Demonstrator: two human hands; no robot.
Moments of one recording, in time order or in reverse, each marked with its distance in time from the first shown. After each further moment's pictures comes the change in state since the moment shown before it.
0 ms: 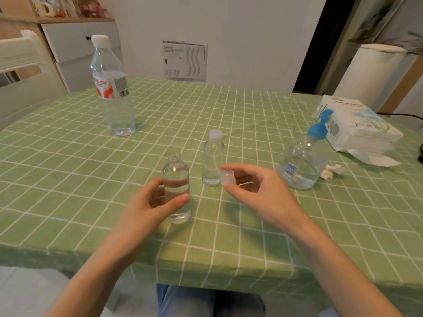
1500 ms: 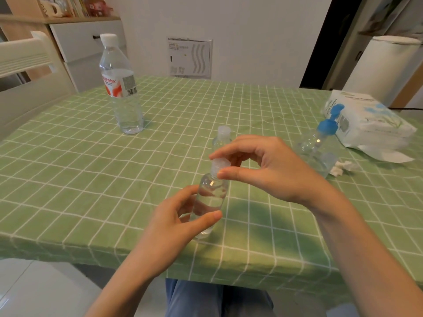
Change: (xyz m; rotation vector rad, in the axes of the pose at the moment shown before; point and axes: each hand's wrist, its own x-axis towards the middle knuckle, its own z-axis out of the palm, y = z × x) left_hand -0.019 0.002 0.022 0.165 -0.083 0.037; right_hand 0.017 -0.046 -0.011 -0.177 -0.243 -0.294
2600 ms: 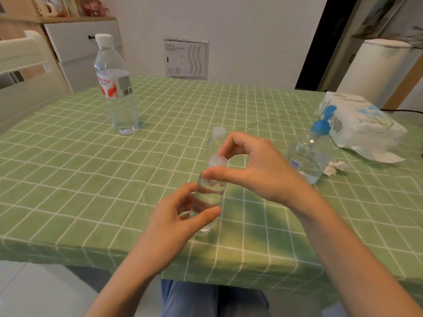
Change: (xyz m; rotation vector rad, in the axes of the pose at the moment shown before) left_hand 0.003 0.005 0.008 -0.046 0.026 0.005; right_hand 0.003 0.006 0.010 -0.012 0.125 0.084
